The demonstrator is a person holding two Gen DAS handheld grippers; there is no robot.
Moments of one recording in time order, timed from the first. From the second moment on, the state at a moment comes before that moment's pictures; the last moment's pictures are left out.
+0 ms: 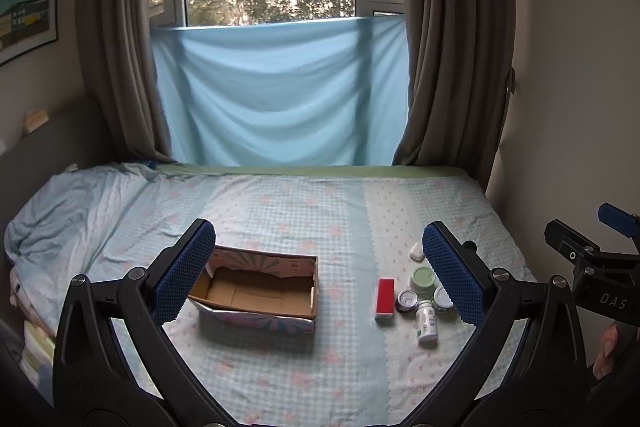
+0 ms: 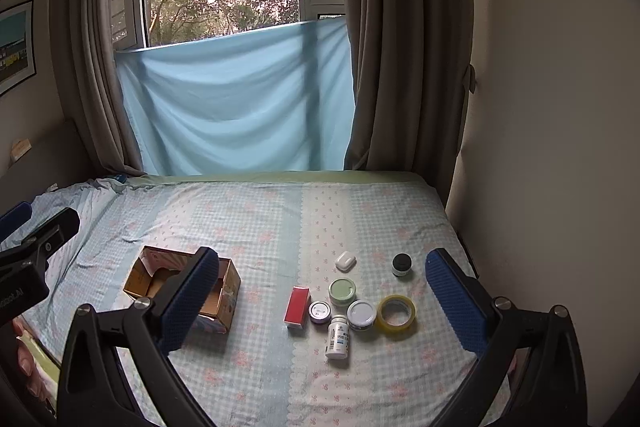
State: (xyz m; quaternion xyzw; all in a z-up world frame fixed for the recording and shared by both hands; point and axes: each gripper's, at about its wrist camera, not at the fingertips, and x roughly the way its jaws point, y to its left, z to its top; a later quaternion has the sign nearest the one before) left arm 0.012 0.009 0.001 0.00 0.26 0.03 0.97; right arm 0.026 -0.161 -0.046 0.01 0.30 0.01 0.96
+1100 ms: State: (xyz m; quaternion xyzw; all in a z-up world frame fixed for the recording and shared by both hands) left arm 0.032 0.029 -0.007 -0.01 0.27 0.02 0.96; right arm 0.041 -0.156 -0.050 0.00 0.30 0.01 0.95
